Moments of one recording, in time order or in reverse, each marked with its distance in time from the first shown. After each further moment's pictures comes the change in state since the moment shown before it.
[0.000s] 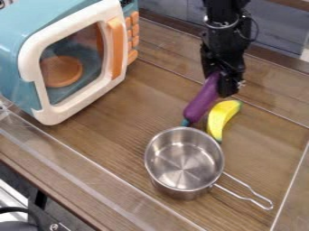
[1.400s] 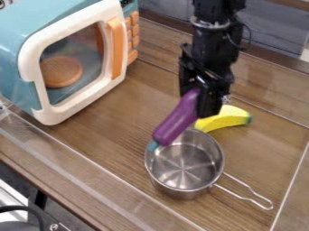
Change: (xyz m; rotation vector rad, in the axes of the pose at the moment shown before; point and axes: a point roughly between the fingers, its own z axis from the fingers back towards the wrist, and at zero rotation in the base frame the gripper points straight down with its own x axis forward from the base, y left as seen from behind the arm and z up) arm -0.053 -0.052 0.037 -0.107 0.236 0.054
